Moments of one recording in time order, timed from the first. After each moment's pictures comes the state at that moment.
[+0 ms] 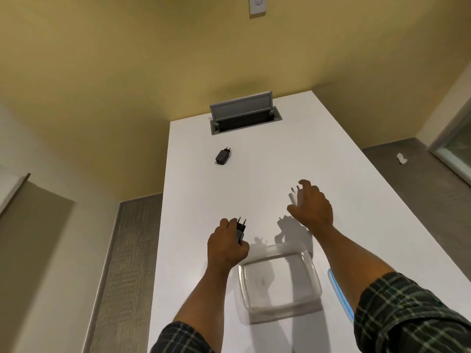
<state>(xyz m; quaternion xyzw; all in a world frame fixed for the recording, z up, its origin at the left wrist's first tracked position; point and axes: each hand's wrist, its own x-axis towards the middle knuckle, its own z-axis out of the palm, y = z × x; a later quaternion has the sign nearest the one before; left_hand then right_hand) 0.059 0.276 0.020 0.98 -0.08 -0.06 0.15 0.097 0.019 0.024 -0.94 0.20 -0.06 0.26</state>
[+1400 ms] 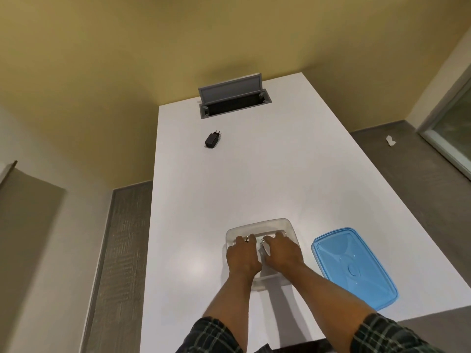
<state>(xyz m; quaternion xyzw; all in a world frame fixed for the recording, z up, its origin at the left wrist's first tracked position) -0.007 0.220 -0.031 0.97 -0.11 -0.23 0.01 -0.026 0.093 -0.061 -0.97 0.07 0.16 0.18</state>
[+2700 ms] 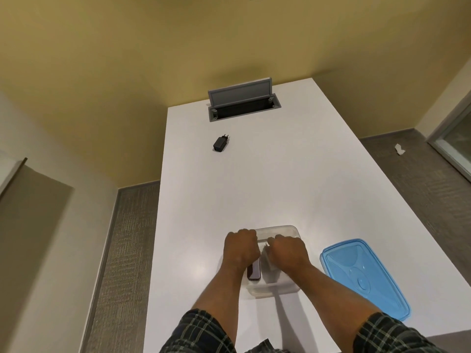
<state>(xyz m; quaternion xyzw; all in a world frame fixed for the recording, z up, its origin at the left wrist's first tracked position) 0.143 0.267 -0.020 0.97 -0.18 -0.13 0.03 0.107 0.123 -0.059 -1.00 -0.04 0.07 0.05</state>
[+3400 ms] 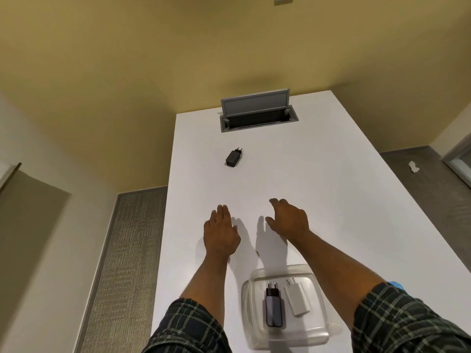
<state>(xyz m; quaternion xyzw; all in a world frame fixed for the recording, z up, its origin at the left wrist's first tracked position) 0.186 0.315 -0.039 0.99 -0.05 -0.07 0.07 0.186 0.107 -0.013 -0.98 0.04 0.10 0.14</state>
